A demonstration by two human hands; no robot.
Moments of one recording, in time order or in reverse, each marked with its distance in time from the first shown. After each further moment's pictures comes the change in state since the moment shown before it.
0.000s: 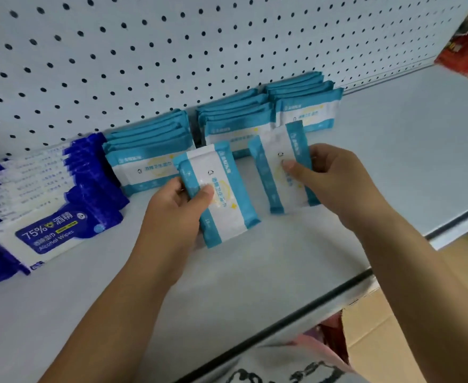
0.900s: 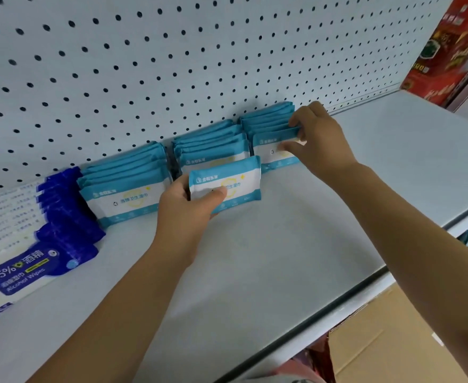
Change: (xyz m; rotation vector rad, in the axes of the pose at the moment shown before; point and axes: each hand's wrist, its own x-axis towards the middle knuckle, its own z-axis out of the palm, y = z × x) left_hand 0.044 0.009 0.056 0.022 0.014 0.081; right_hand 0.124 0.004 -0.053 -0.759 0.215 -0.552
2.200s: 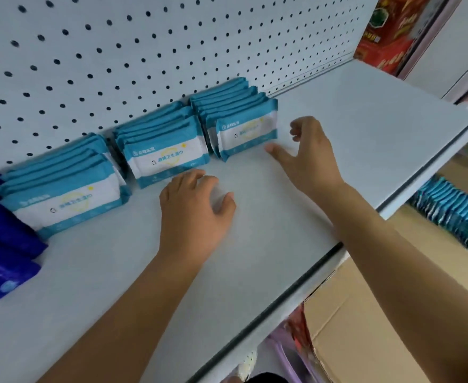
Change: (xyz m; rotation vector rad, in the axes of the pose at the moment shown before) left_hand 0.011 -0.055 0.045 1.104 -0.054 0.653; right_hand -0.075 0.024 -0.004 0.146 0.052 0.399
